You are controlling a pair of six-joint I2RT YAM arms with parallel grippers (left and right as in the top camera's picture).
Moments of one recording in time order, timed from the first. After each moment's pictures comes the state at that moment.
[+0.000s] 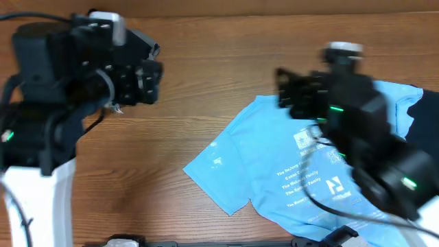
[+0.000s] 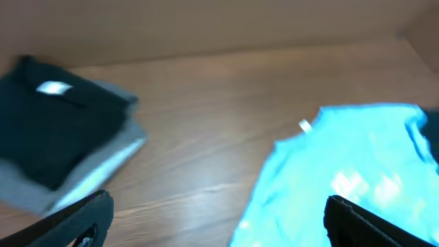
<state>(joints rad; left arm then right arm) -0.10 1.38 1.93 -1.23 0.27 -0.04 0.52 1.10 1.46 -0.78 0.24 0.55</state>
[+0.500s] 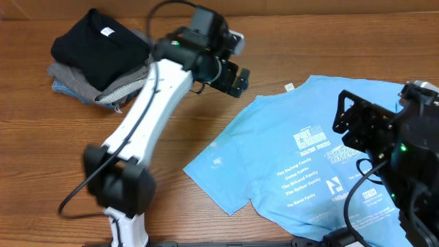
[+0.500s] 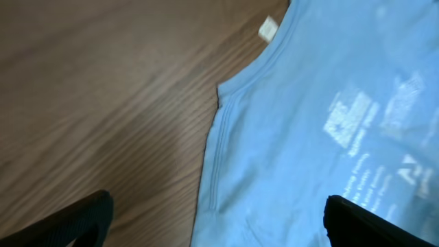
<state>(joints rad) -0.45 2.00 1.93 -1.05 0.30 0.01 0.34 0.91 1.46 -1.07 0.25 0.65</state>
